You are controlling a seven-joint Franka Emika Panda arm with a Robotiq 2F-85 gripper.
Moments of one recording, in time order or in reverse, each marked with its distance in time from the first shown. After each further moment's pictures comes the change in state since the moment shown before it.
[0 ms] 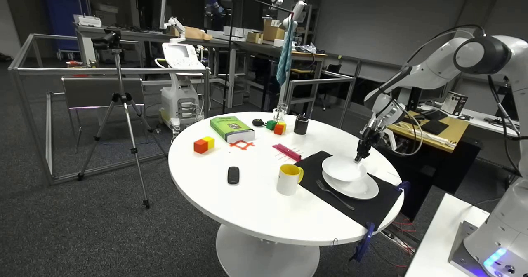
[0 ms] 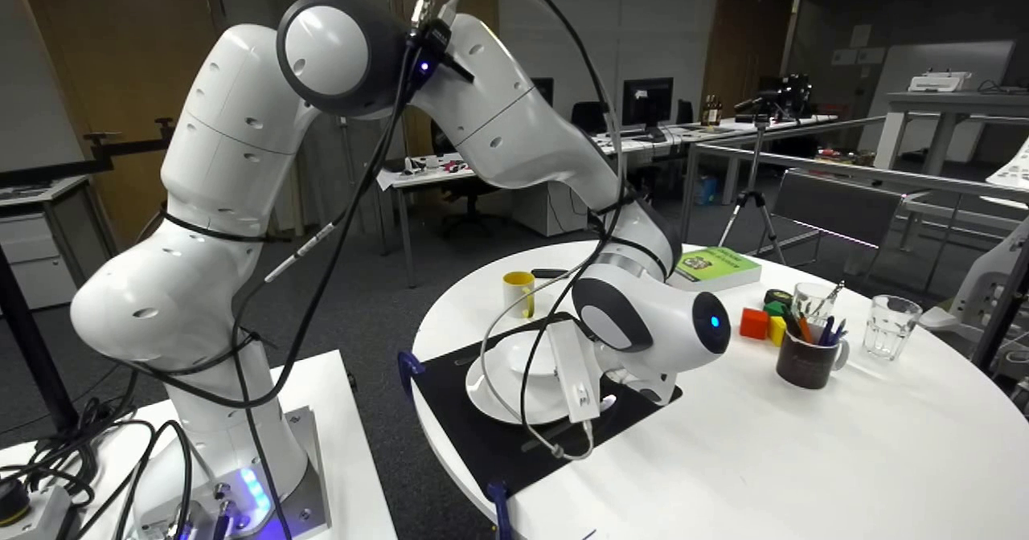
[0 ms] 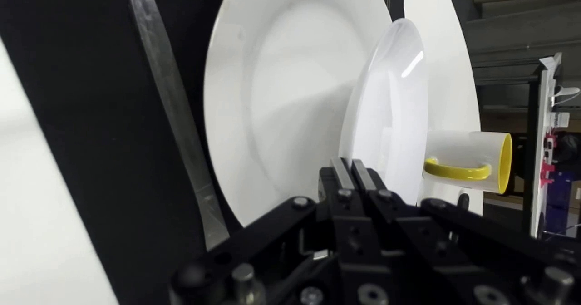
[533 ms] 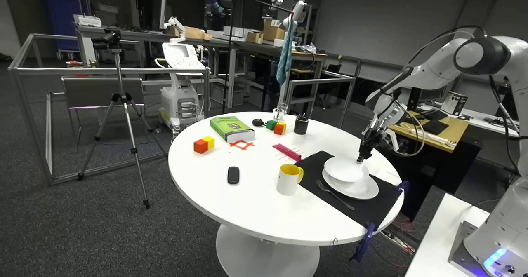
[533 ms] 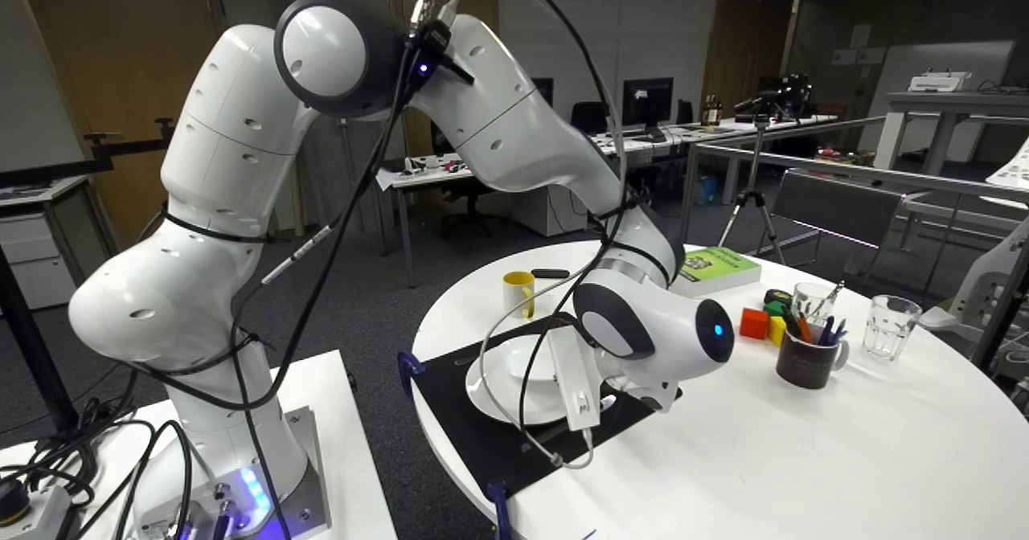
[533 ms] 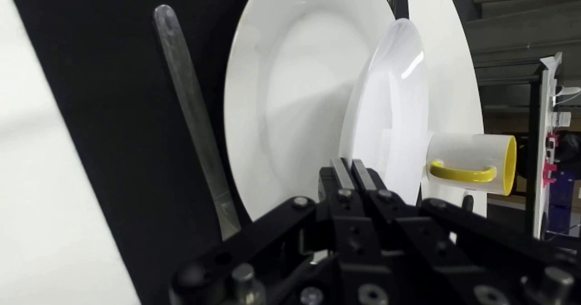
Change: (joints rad) arm -0.019 0.005 0.000 -0.001 -0.015 -0.006 -0.004
